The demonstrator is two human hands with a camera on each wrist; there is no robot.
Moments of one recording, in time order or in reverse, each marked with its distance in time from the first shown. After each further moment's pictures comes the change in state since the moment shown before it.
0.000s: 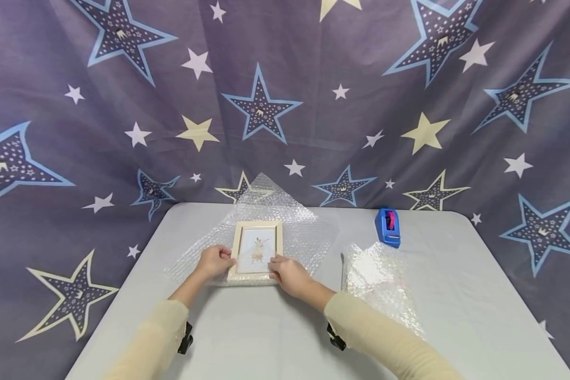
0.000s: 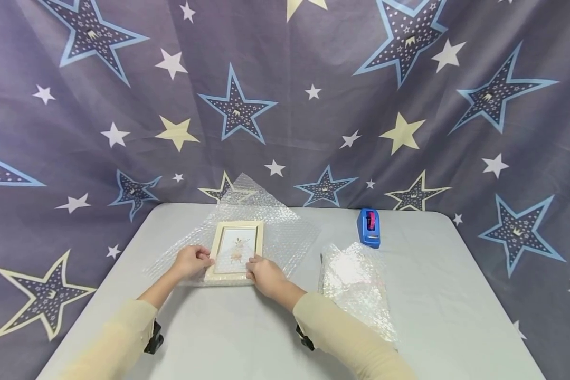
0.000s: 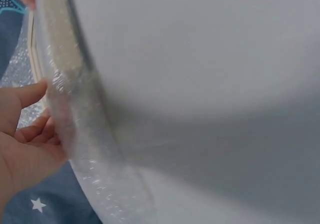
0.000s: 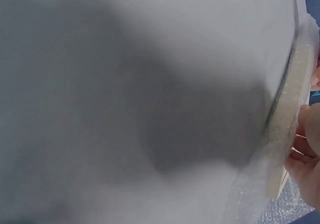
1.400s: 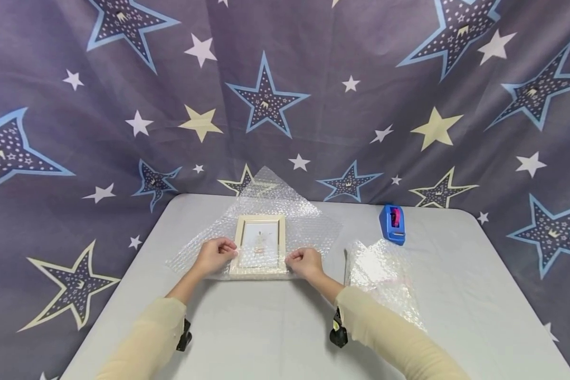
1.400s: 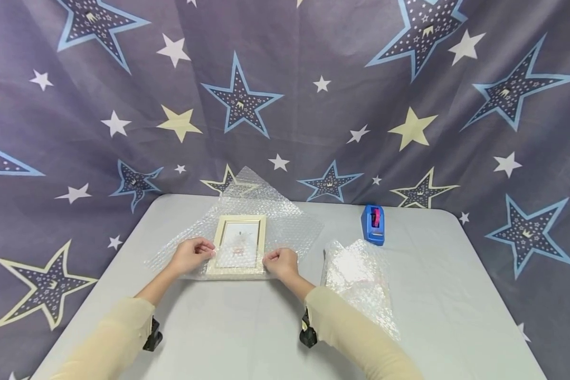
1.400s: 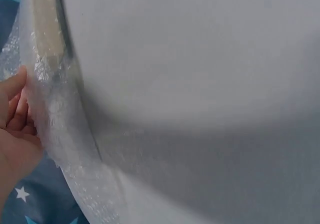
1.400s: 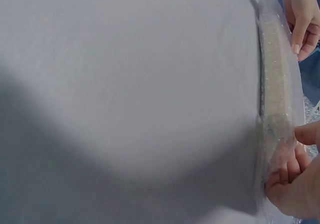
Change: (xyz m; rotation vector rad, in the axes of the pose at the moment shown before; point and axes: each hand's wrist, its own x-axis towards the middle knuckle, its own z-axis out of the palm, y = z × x) left_hand 0.007 -0.023 0.004 -0.173 0.055 0.259; right_hand -0.001 0.020 0.000 0.571 0.171 0.718
